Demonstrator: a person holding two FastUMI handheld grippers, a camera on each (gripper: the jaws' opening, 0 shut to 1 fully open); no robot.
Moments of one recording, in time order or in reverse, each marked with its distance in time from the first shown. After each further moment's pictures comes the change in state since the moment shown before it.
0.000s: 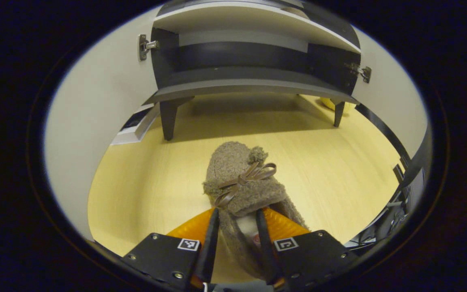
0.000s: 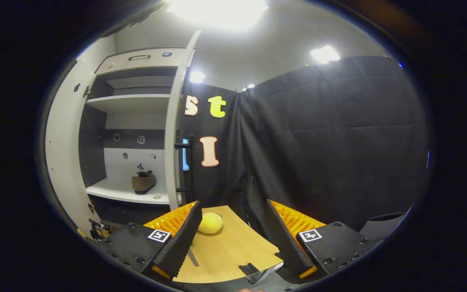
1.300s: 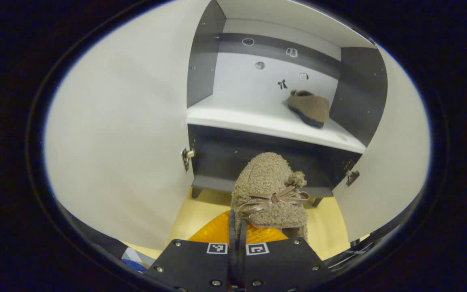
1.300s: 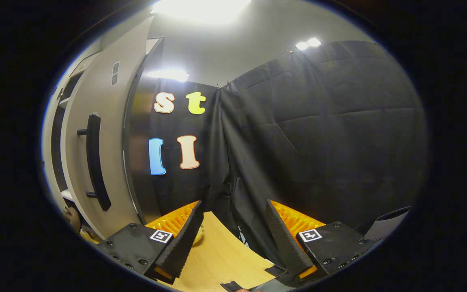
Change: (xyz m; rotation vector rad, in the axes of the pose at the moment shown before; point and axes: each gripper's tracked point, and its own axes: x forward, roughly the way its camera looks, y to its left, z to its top) left arm -0.167 0.022 0.191 -0.241 -0.290 0.053; right arm 0.141 -0.065 -0.027 0.050 -0.008 -0.010
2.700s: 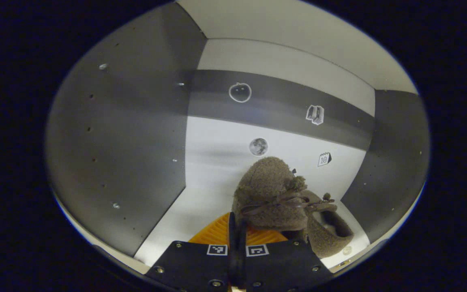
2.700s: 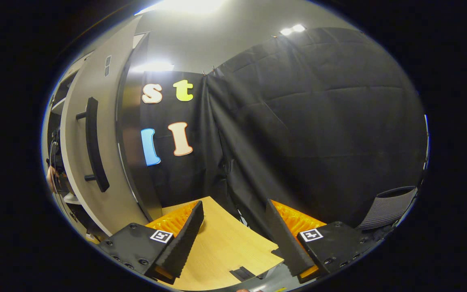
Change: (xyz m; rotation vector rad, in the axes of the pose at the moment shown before) left arm 0.177 -0.035 0.282 0.016 -0.266 -0.028; right arm -0.030 -0.004 -0.044 0.090 0.124 -0.081
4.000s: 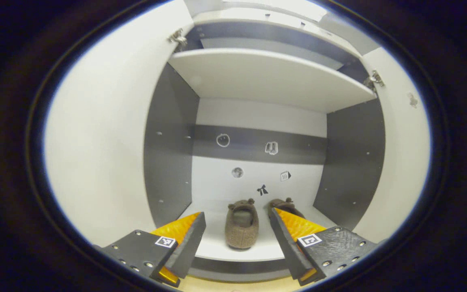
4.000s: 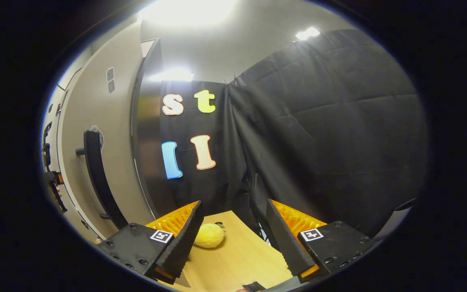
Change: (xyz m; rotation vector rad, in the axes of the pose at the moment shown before) left arm -0.206 -0.019 0.014 0.040 -0.312 -0.021; right arm 0.041 0.055 0.081 -0.007 -0.096 0.199
